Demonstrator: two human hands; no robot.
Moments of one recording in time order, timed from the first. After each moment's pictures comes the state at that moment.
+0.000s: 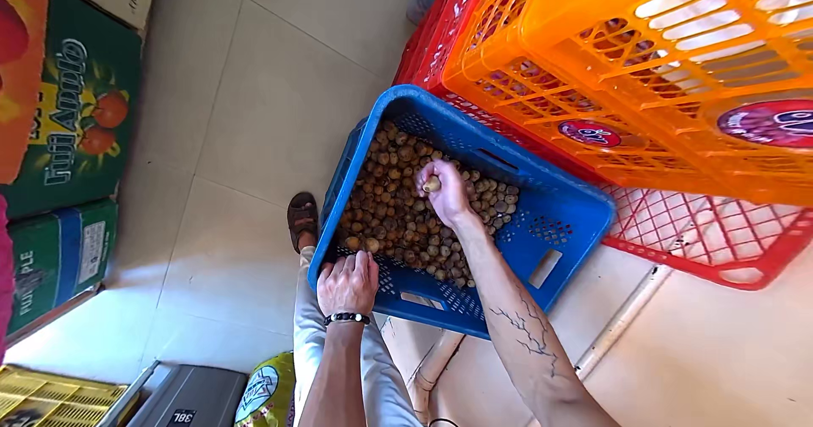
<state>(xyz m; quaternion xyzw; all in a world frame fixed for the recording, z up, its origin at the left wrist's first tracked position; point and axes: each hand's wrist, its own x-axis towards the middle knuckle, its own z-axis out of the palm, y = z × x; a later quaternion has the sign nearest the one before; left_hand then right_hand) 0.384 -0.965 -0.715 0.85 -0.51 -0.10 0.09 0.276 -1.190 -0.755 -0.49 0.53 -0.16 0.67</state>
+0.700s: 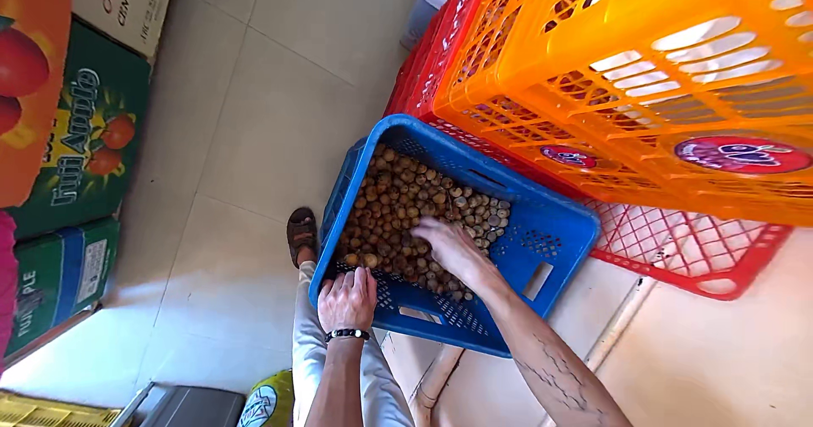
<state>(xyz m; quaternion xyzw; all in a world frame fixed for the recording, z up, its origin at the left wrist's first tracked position) 0.386 -0.966 -0.714 0.85 -0.50 -0.10 0.10 0.256 -1.166 -0.690 -0.81 0.38 0.32 0.32</state>
